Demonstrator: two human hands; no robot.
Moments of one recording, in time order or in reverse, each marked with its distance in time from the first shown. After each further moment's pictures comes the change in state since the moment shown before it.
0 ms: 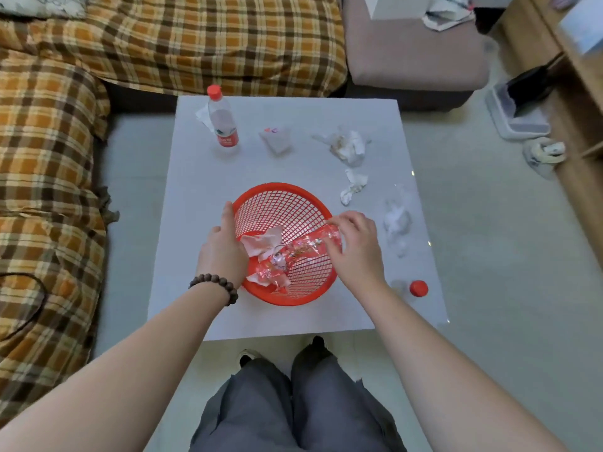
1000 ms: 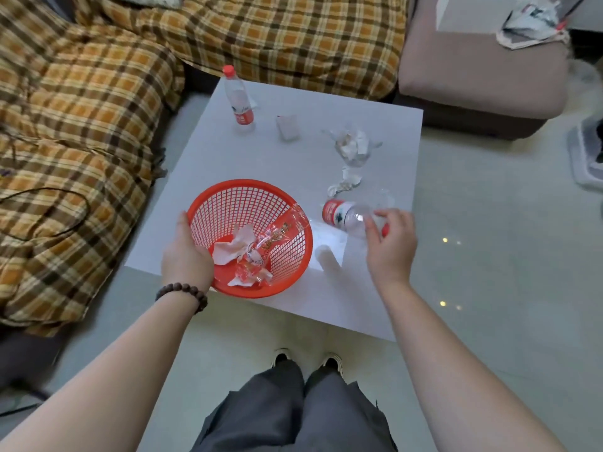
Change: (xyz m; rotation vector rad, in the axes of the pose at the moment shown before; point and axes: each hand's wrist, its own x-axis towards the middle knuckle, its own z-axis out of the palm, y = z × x) left_hand -0.145 0.094 0.070 -0.109 0.410 -0.433; right_hand 0.006 0.155 -0.130 0.309 0.133 -0.012
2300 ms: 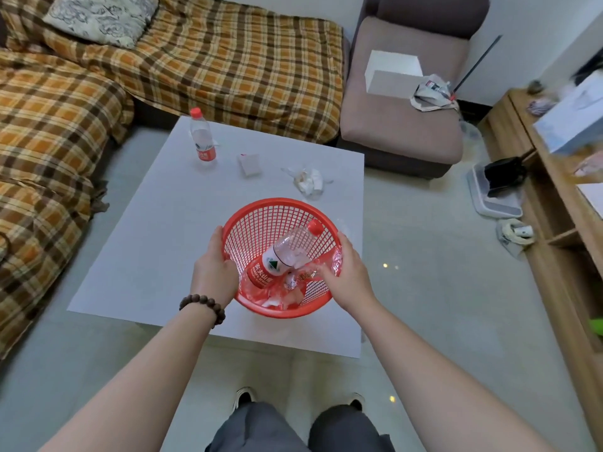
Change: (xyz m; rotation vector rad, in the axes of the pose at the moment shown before) left_hand -0.010 0.048 0.017 -0.360 -0.314 0.199; right_hand -0.021 -0.019 -0.012 -0.049 -0.357 0.119
